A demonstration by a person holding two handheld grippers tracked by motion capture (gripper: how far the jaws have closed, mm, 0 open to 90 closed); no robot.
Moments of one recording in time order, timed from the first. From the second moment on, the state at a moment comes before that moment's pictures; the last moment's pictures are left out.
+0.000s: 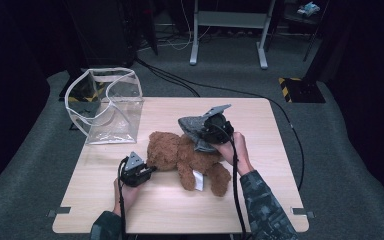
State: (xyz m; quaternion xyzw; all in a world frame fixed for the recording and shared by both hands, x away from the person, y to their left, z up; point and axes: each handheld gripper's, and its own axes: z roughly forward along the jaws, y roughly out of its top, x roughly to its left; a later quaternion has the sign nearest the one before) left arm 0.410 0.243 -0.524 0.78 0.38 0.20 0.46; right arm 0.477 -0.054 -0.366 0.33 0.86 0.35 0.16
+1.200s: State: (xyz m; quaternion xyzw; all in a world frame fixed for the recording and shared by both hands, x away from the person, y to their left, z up) left arm 0.407 0.242 -0.524 0.78 0.37 0.22 0.45; right arm 0.470 0.059 -0.395 0.26 0.90 0.34 0.11
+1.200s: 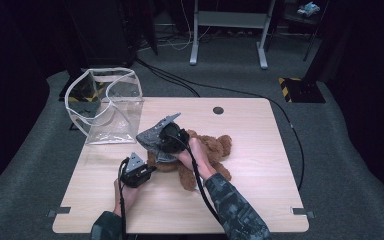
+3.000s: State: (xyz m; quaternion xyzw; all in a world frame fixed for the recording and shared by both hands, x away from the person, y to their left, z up) left arm 0.407 0.242 -0.524 0.78 0.36 0.21 0.46; right arm 0.491 -0.073 -0.402 0.37 0.87 0.30 0.13
